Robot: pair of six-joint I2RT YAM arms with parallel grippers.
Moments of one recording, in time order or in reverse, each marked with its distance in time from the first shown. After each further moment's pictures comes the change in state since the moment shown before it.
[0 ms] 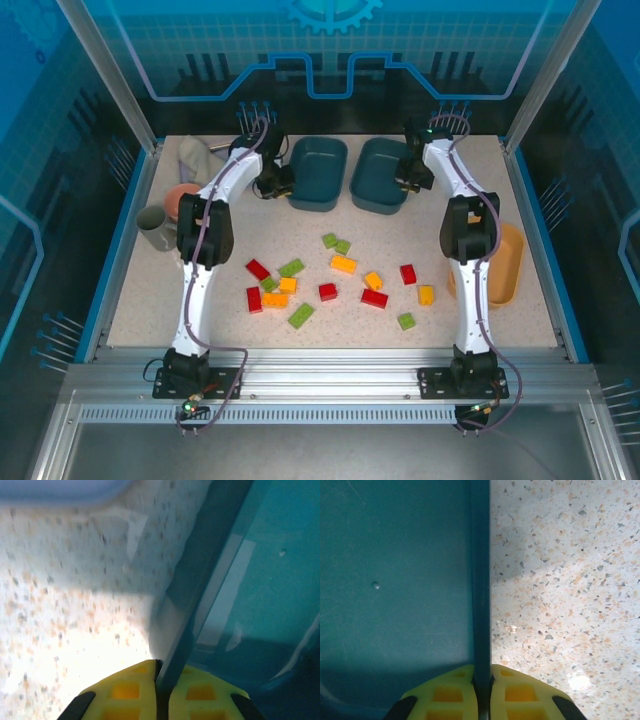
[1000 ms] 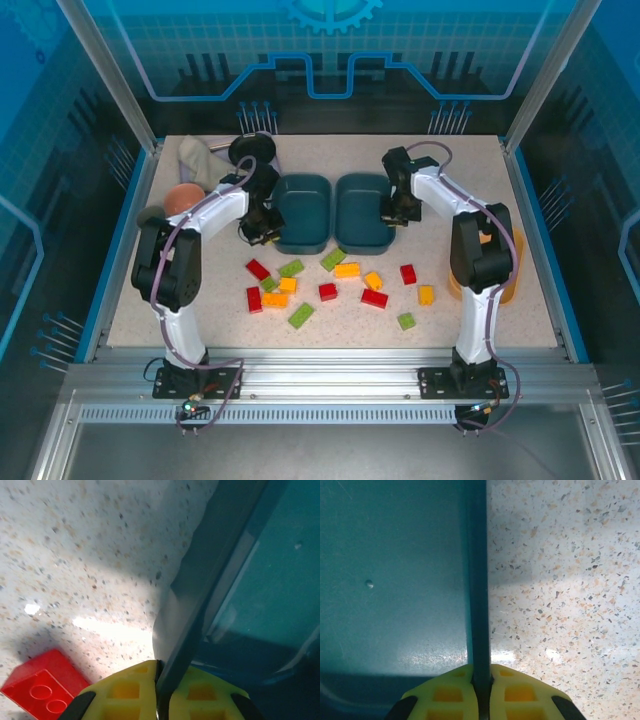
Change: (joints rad) left arm -0.057 -0.513 -0.747 0.119 -0.063 -0.216; right arm 0.150 -0.385 -0.624 0.171 -0.017 -0.053
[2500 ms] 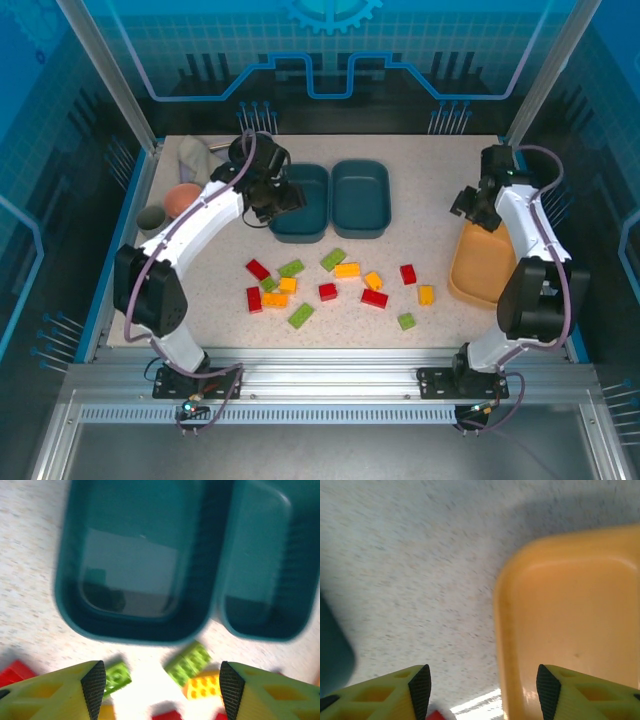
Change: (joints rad) left arm -0.136 -0.201 0.106 0.038 -0.029 0.059; right arm -0.411 -0.434 -0.302 0.051 0.021 0.022
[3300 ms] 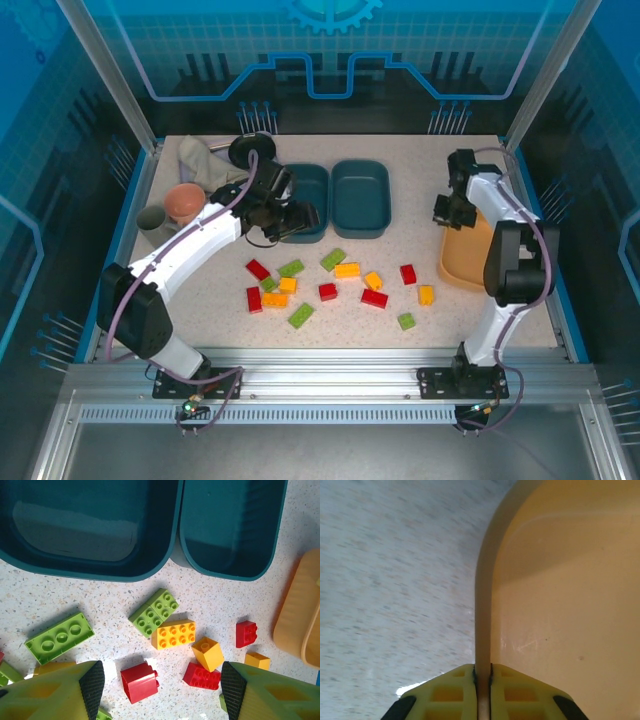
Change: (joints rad) left arm -0.074 -0.130 -0.167 0.076 0.104 -0.060; right arm 0.122 0.264 0.126 -0.011 0.023 -0.106
